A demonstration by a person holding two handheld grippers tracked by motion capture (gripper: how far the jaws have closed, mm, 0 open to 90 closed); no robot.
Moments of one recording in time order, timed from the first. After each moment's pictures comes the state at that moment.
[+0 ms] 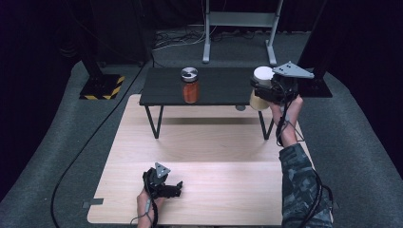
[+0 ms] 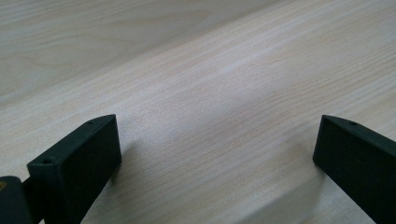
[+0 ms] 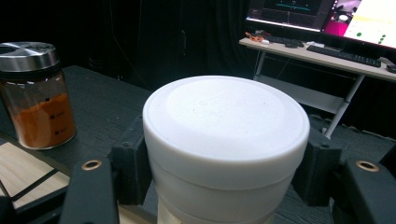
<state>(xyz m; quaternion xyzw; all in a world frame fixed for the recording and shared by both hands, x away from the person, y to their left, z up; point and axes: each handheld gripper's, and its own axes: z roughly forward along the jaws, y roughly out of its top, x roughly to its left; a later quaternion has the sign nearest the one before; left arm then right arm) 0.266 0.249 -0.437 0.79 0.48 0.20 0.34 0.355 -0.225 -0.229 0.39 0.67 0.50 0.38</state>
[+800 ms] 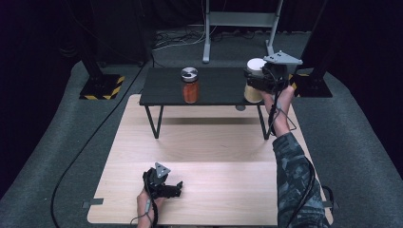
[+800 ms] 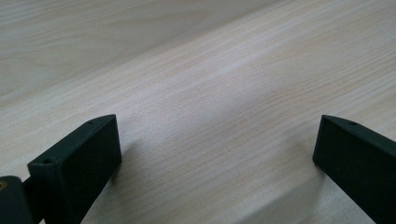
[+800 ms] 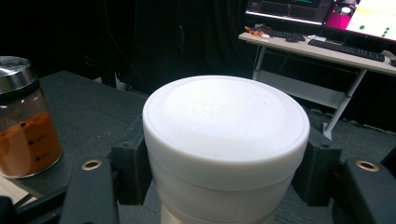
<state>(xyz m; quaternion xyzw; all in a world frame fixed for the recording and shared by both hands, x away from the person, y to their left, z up) 0.266 0.249 -0.437 0.78 0.48 0.20 0.34 0.387 -0.207 -0.216 0.40 0.68 0.49 0.38</state>
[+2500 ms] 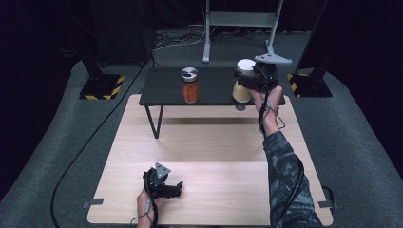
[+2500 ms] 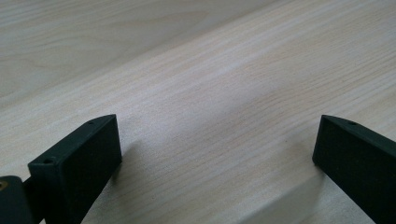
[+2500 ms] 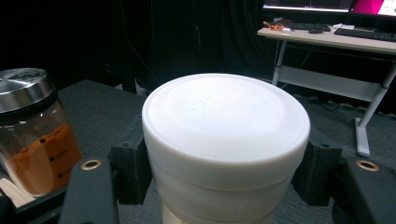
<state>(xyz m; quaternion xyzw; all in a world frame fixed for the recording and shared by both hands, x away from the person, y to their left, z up) 0.266 0.248 -0.437 0.79 0.48 0.20 0.34 0.408 -0.198 -0.229 0.41 0.67 0.52 0.33</state>
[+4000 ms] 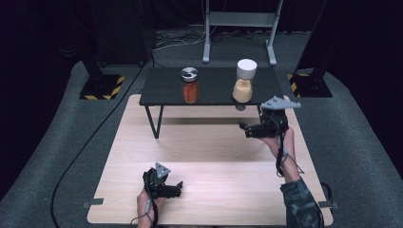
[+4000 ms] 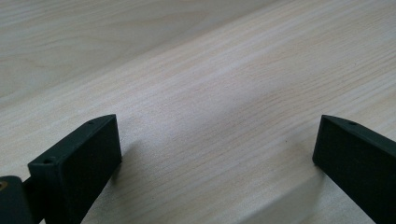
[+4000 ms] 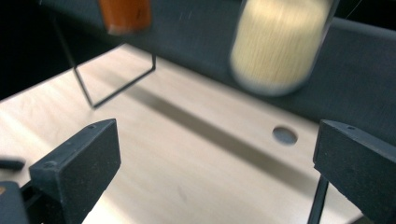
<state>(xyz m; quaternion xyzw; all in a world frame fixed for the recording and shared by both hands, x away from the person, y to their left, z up) 0.266 0.249 -0.437 0.79 0.48 0.20 0.34 0.320 -0.235 -0.274 0.39 0.75 0.46 0.26</state>
